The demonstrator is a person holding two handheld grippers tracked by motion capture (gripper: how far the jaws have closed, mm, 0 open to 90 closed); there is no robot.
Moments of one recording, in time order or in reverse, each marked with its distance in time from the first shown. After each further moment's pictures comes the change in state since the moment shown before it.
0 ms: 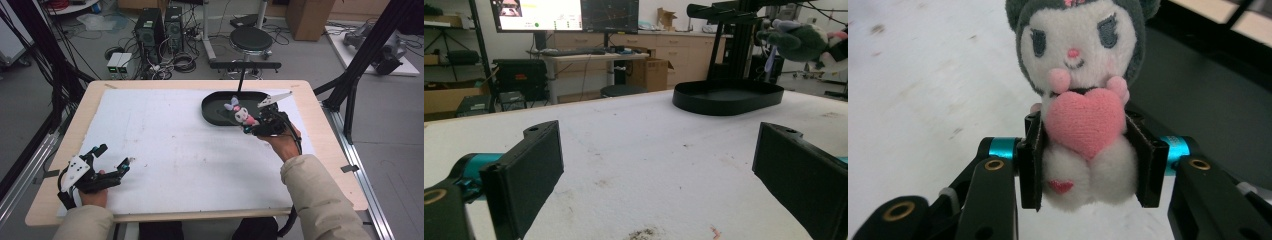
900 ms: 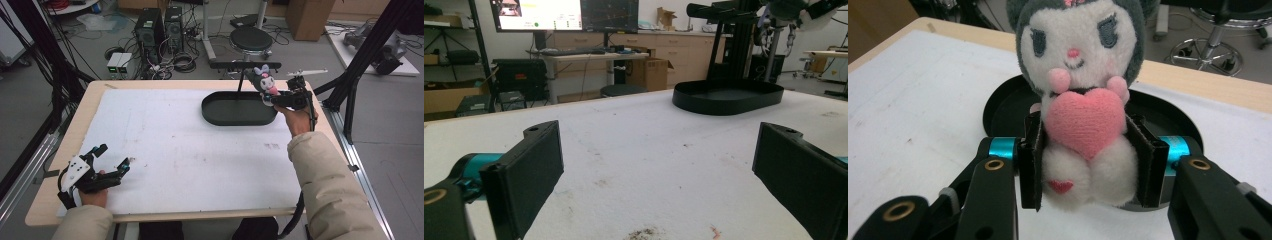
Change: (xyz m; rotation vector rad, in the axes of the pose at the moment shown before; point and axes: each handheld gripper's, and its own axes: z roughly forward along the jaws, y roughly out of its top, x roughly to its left) left arm 0.000 0.000 0.000 0.001 -0.001 0.000; right arm -0.061 0.028 -0.040 -0.182 -0.176 0.259
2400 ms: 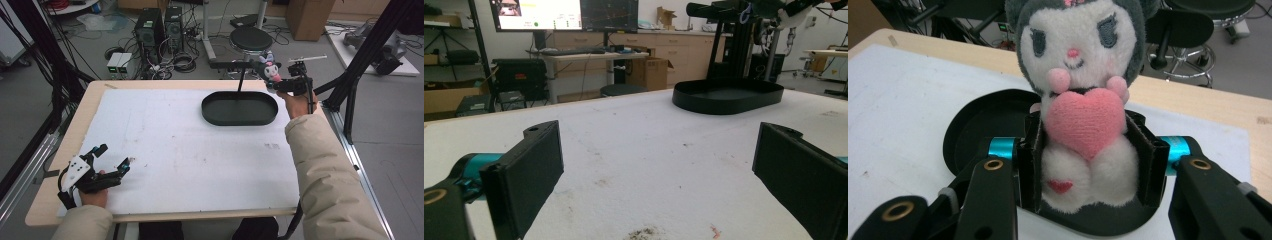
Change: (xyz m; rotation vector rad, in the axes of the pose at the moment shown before) left arm 0.000 0.000 0.000 0.004 -0.002 0.004; right arm -0.027 0.030 0.020 0.018 -0.076 0.031
